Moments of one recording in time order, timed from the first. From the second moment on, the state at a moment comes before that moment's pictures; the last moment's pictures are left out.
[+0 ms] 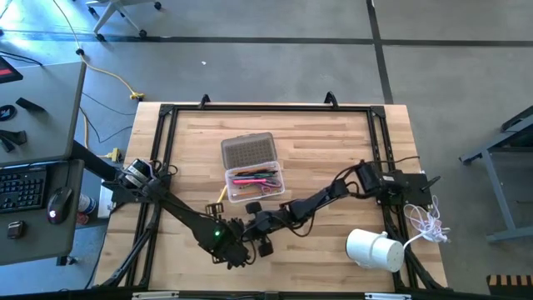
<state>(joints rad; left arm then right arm) -0.60 1.93 1.56 -1.32 -0.17 -0.82 0.31 2.31 1.34 0.31 0.01 -0.04</state>
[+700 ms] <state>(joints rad) -0.60 1.94 1.56 -1.34 -0.17 -0.90 0.07 2.06 1.34 -0.17 0.28 -0.20</state>
